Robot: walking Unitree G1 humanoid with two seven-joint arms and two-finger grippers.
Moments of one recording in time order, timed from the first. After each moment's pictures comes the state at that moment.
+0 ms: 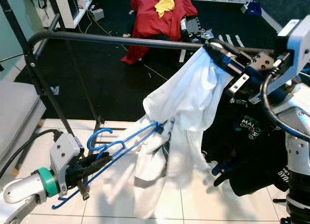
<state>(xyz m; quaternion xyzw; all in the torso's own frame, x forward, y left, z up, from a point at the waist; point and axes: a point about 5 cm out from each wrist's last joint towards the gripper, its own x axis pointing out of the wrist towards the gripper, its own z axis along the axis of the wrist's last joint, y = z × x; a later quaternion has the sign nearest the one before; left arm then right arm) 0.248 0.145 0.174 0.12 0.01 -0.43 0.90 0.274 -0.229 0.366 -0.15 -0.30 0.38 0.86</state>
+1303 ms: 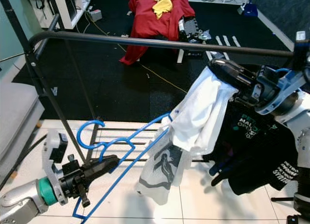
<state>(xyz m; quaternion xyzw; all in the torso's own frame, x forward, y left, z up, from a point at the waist) 0.228 0.134 0.176 -0.04 0.03 -0.51 0.86 0.287 -0.254 0.347 -0.05 -0.22 0.46 0.86</state>
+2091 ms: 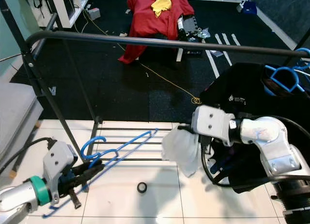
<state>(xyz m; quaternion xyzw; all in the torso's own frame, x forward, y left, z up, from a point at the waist) 0.239 0.165 0.159 0.19 0.02 -0.39 0.90 0.309 -0.217 0.267 -0.48 -0.07 0.46 0.74</state>
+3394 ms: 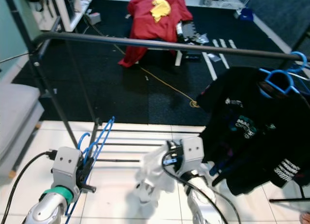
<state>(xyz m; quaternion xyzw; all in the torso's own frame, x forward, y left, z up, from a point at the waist) 0.266 0.148 0.109 0.06 0.05 -0.08 0.99 0.315 -0.166 0.122 0.02 -0.06 0.08 0.99</state>
